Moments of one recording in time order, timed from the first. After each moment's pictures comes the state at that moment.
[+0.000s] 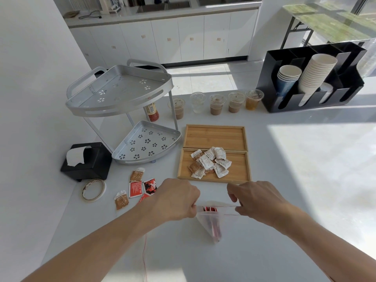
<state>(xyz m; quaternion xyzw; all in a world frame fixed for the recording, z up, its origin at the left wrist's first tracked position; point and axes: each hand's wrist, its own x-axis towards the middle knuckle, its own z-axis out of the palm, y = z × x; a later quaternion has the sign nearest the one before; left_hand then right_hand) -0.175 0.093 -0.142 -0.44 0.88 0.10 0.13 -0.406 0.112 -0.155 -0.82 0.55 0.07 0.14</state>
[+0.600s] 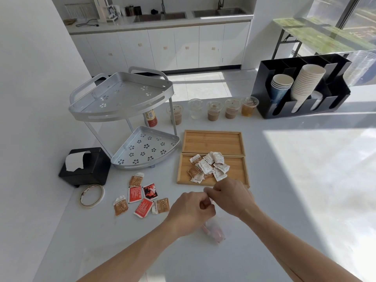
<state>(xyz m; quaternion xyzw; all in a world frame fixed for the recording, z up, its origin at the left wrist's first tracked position) -0.193 0.122 -0.173 -0.58 0.69 0.42 -0.13 -0.338 0.105 -0.155 -0.63 0.72 -0.08 0.28</state>
